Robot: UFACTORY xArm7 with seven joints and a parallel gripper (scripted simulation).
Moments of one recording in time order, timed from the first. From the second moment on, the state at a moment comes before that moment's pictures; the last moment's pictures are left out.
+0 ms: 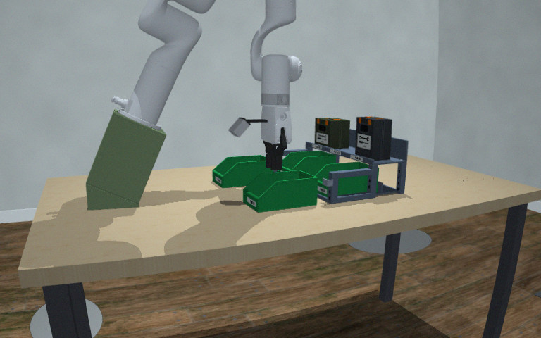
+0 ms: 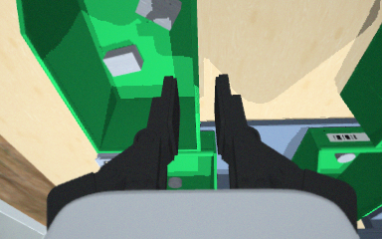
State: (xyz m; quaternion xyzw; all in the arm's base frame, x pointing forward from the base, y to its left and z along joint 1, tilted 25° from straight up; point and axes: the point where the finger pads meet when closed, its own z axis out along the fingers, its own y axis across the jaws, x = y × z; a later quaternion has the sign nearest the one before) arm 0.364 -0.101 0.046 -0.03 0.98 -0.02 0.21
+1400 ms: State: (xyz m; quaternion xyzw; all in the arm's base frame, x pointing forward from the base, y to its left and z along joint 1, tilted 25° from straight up) arm 0.373 -0.102 0.025 -0.03 0.98 0.00 0.20
